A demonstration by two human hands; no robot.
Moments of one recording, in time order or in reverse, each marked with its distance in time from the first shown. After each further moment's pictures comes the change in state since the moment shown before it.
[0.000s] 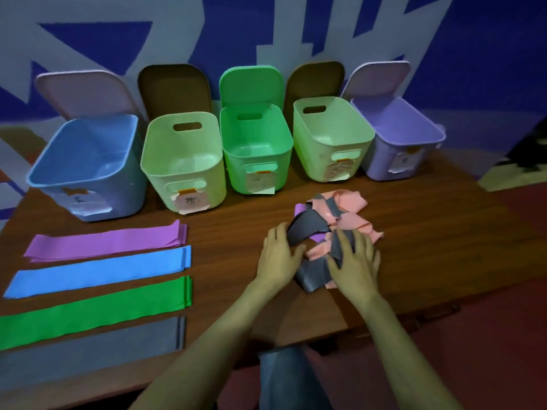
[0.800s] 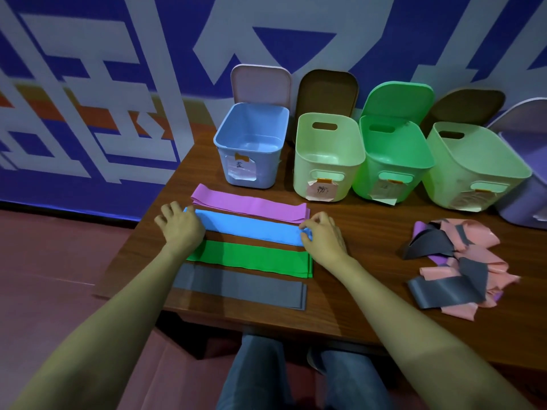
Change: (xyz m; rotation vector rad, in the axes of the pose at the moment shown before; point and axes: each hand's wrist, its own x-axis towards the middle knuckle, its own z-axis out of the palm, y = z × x) left_hand -0.100 -0.243 -0.293 0.679 0.435 -0.677; right_hand -0.022 -0.269 0.061 0.096 -0.232 -0.537
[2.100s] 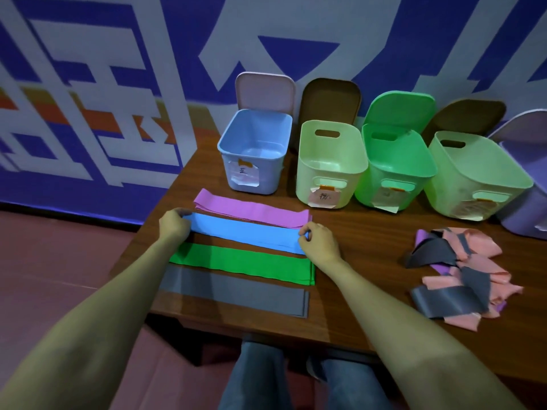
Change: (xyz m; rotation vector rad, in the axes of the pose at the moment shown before) left_hand 0.030 -0.023 -0.001 -0.695 -0.108 -0.227; right_hand 0.016 -0.004 0.014 0.225 -0.045 0.151
